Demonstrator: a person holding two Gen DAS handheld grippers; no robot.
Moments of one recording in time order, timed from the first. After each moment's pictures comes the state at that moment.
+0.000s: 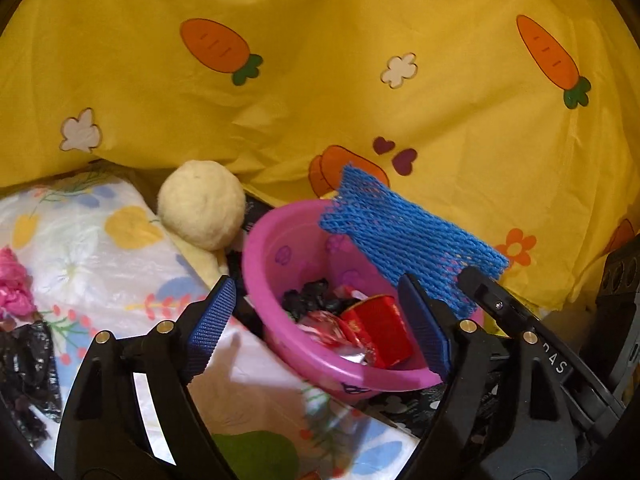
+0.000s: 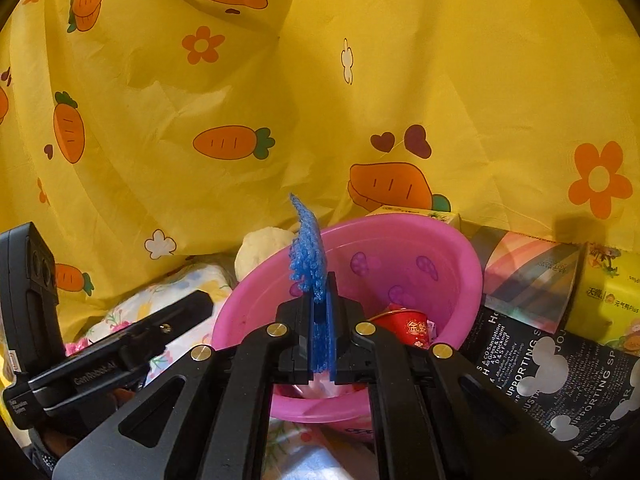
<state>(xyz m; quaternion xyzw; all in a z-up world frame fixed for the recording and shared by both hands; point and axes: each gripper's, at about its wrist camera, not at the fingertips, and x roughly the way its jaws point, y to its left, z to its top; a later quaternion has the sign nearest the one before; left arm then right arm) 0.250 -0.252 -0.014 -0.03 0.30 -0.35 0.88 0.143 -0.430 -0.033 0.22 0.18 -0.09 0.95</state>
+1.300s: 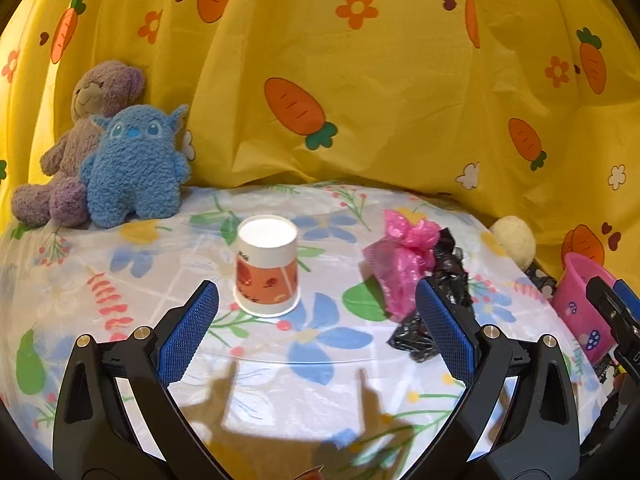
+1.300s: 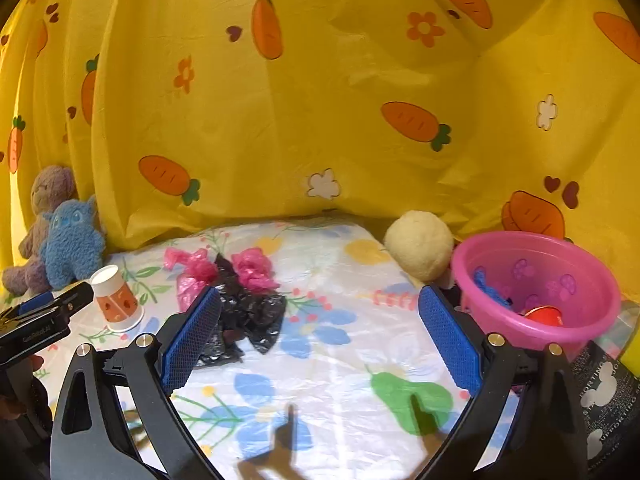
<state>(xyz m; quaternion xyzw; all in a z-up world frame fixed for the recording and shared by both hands) 0.157 0.080 -0.011 -0.06 0.24 0.06 0.97 0.147 -0.188 -0.016 0.04 0.18 0.06 0.98</state>
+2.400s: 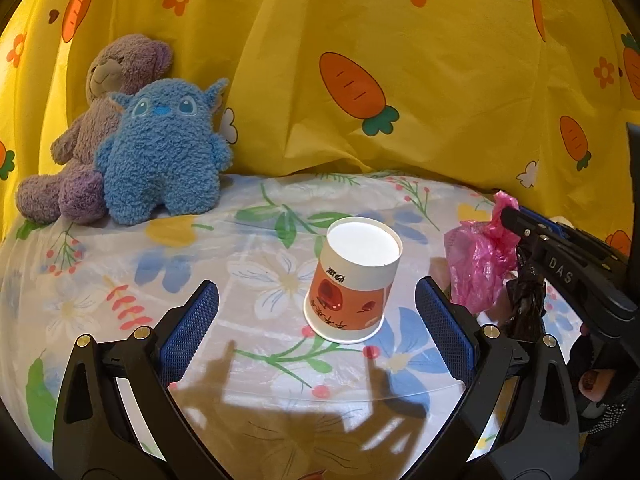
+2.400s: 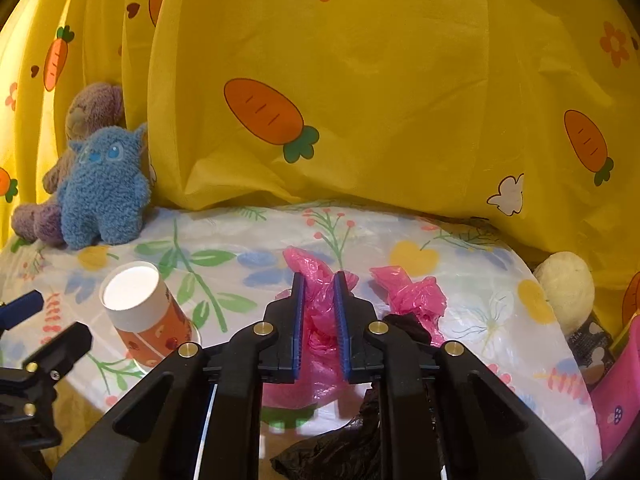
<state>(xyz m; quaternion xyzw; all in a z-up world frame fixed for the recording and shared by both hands) 0.199 0.138 -0.029 -0.06 0.27 0.09 0.96 0.272 -0.050 -0.021 -0.03 0.22 0.19 0.96</state>
